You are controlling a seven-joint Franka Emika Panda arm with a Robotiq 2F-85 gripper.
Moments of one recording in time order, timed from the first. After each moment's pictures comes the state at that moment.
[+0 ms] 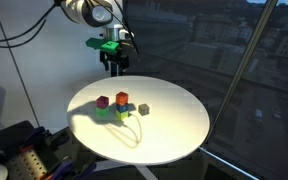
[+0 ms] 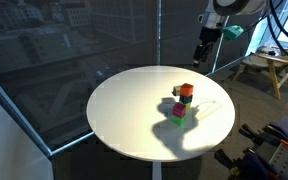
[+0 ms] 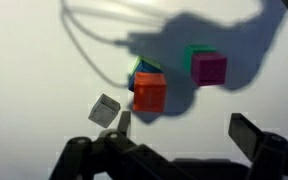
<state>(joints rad) 0.05 -0.03 -0.08 -2.28 0.07 2.32 -0.28</state>
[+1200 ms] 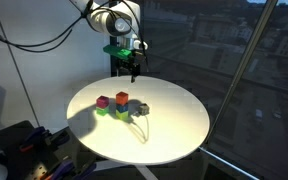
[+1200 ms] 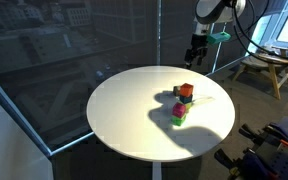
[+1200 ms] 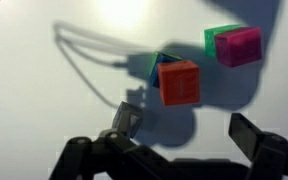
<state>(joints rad) -0.02 0.21 -0.06 -2.04 0.07 2.24 -0.14</state>
